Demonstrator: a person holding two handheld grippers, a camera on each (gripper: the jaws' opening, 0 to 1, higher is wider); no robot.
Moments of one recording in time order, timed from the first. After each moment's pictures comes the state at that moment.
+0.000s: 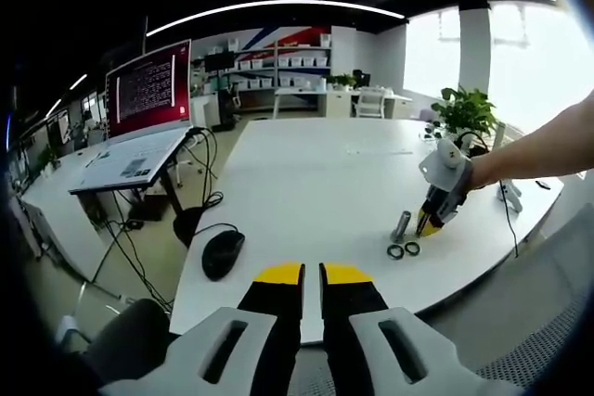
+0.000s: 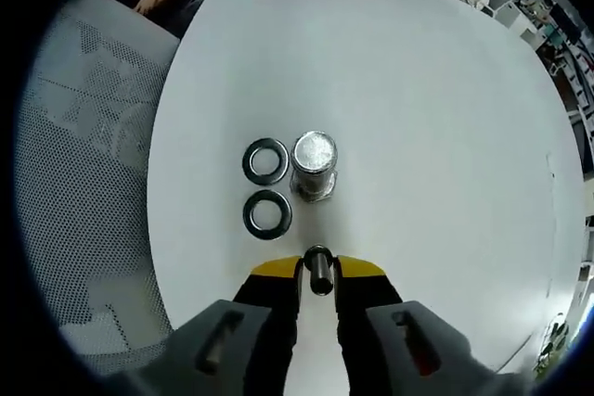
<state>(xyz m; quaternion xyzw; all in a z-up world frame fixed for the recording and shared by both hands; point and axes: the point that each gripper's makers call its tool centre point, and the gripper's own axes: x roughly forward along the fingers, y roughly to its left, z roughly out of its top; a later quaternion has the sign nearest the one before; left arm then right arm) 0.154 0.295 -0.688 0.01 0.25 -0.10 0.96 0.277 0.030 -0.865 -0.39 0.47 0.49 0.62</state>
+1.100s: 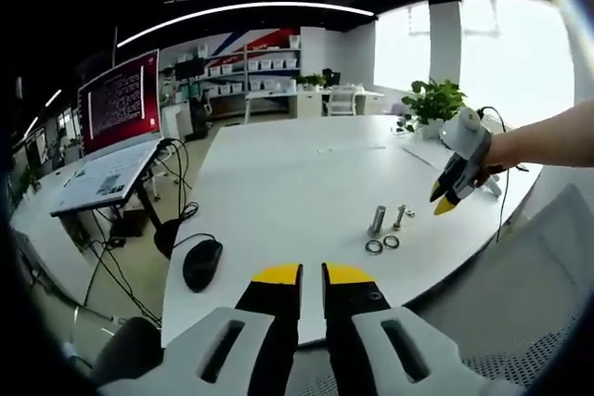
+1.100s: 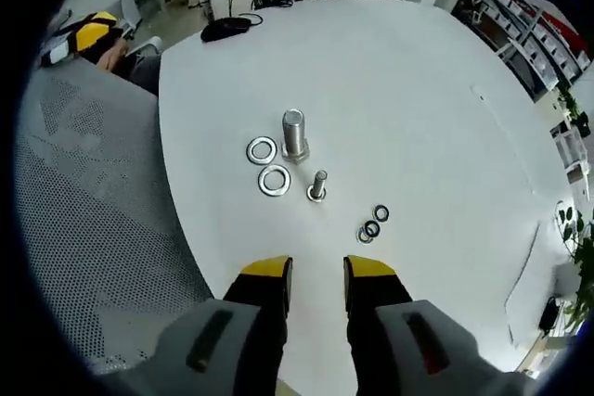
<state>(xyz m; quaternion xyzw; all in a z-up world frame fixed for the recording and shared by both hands) 0.149 0.274 -0.688 0.04 0.25 -0.17 0.95 0.232 -0.020 -0.794 -0.29 0.49 0.36 0.74</state>
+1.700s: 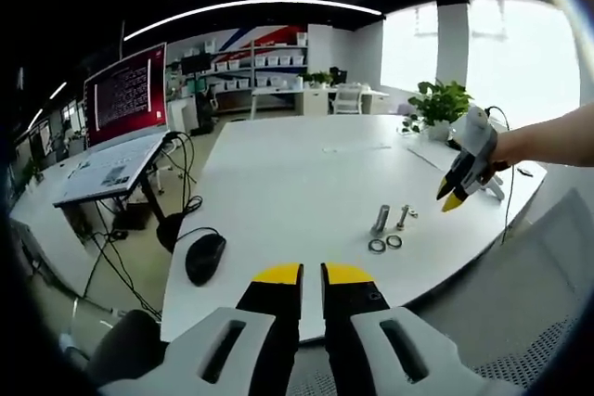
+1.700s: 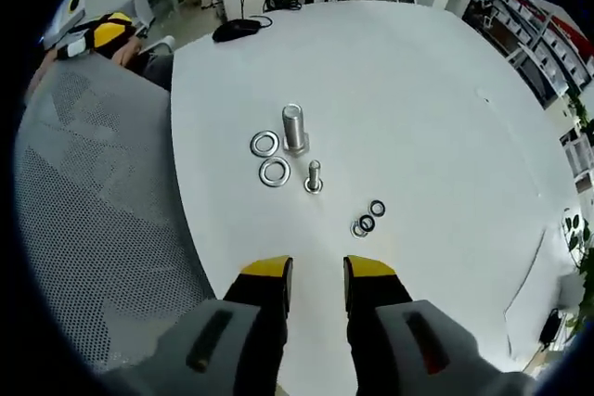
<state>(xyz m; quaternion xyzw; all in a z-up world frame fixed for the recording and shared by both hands) 0.148 0.277 -0.683 0.03 0.24 -0.16 0.96 0.247 -0.032 -0.804 -0.28 0.48 0.41 0.73</state>
